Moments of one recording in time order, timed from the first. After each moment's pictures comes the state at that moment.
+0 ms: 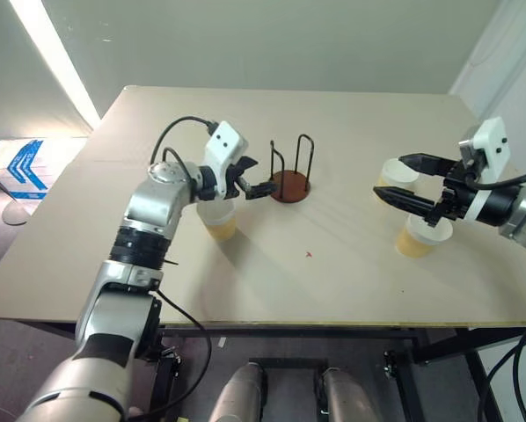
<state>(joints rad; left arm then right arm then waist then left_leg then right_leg) -0.94 0.48 -0.13 0.42 -0.22 0.52 -0.89 -0.48 -0.85 -0.26 -0.36 0.67 0.86 0.78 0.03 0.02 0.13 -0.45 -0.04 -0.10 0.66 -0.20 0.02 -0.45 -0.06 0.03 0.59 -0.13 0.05</state>
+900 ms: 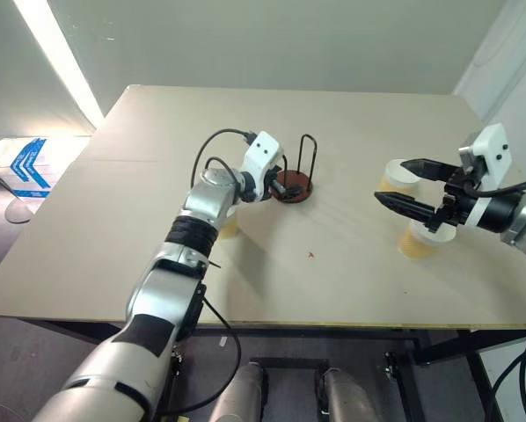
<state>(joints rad) -1.10 0.23 -0.13 0.83 -0.09 0.34 -0.72 -0.43 -0.87 -0.28 -0.41 0.71 0.87 0.73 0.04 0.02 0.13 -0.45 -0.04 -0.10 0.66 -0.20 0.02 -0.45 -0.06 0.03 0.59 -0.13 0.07</state>
